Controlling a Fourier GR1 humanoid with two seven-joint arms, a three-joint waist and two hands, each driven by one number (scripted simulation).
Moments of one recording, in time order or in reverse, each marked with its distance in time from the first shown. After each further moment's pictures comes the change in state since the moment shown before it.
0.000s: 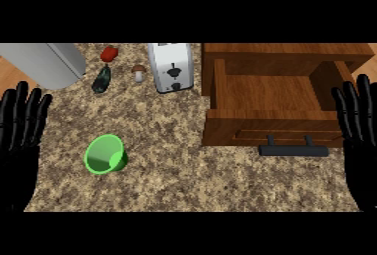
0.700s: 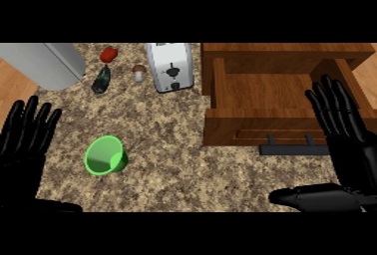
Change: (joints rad) left arm 0.069 -0.014 0.102 0.115 0.340 -0.148 0.022; right arm -0.030 -0.042 0.009 0.069 -0.072 0.113 0.086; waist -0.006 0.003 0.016
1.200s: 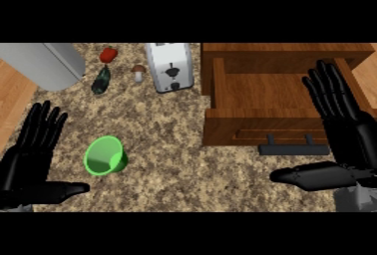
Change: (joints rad) left arm -0.035 0.027 0.071 0.260 -0.027 -0.060 -0.091; right arm -0.104 -0.010 -0.057 0.115 -0.026 0.047 -0.009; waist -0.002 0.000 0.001
